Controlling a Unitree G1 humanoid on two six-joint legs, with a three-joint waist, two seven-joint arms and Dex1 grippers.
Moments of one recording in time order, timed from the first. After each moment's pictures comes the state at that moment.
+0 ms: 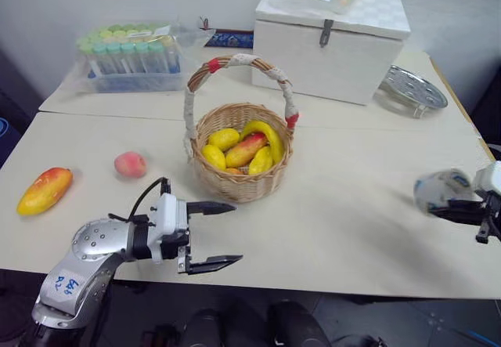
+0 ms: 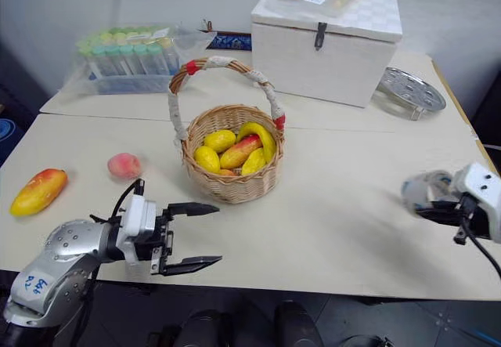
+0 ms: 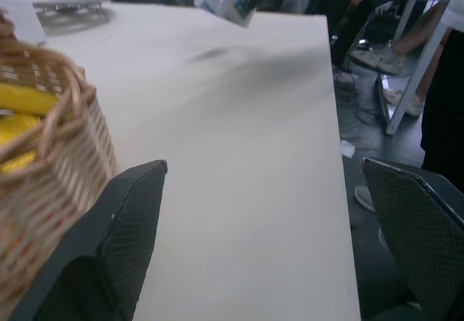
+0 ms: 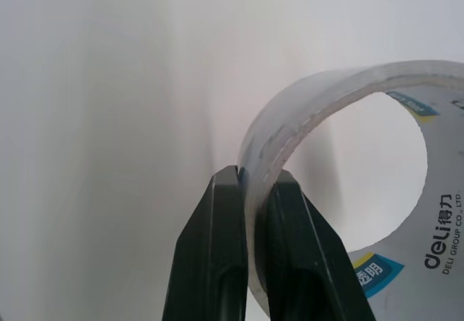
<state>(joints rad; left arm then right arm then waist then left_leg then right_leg) -0.06 0.65 0.02 -0.54 -0.56 0.33 -1.00 -0.02 -1.22 -0.33 0.28 0.27 0.19 1.27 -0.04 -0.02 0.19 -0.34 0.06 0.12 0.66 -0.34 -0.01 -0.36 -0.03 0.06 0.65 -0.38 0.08</state>
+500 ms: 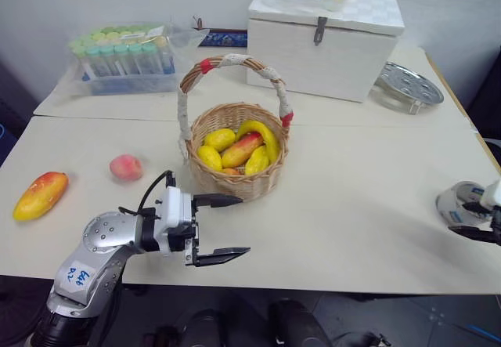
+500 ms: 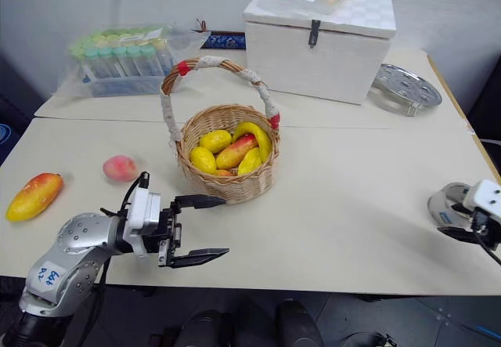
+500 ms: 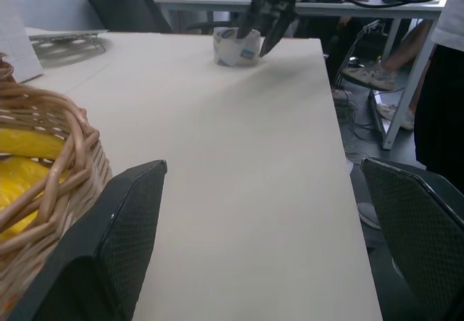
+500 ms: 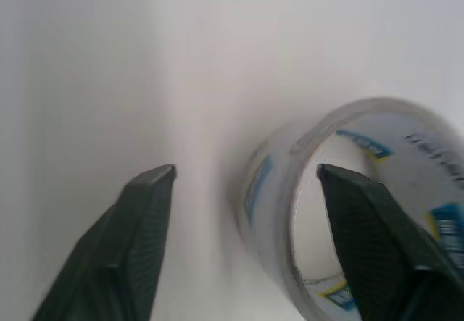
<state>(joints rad) -0.07 0.64 0.02 -0.49 -0.56 0.30 -1.00 -0.18 -1.21 -0.28 0.70 0.19 -0.22 1.32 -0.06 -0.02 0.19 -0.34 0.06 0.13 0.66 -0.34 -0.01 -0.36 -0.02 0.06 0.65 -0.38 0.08</state>
